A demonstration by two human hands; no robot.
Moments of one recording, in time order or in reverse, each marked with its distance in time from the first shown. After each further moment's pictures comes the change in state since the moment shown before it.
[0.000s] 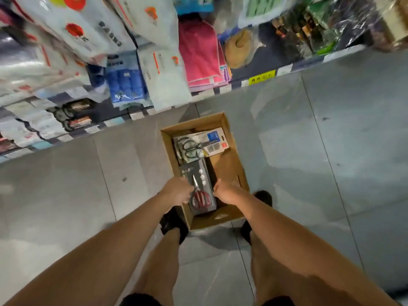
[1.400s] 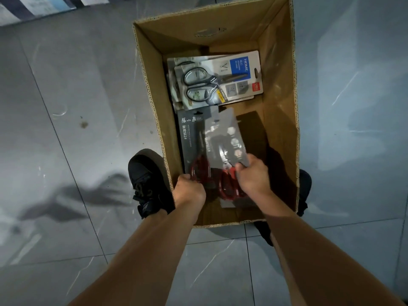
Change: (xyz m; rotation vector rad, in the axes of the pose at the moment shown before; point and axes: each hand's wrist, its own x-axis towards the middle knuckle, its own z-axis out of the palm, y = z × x) left_hand 0.215 -0.132 0.168 -0.333 0.239 -0.412; right_hand 0.189 0.098 0.119 0.421 0.352 0.149
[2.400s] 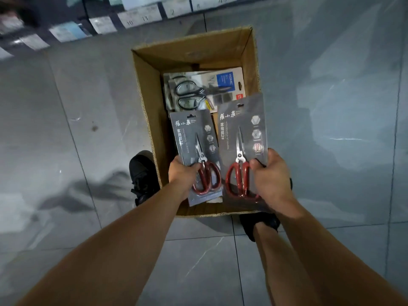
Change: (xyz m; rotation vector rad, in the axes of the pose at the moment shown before) left_hand -0.020 0.038 0.011 -0.302 0.031 0.098; right_hand -0.056 -0.016 -0.120 0.127 0.049 -0.097
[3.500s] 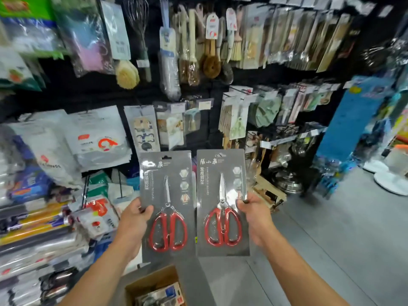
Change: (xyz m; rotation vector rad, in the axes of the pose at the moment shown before) left_hand -0.662 0.224 -0.280 -0.373 -0.208 1.114; right_hand -0.489 -0.217 -0.442 0.759 0.278 -0.633
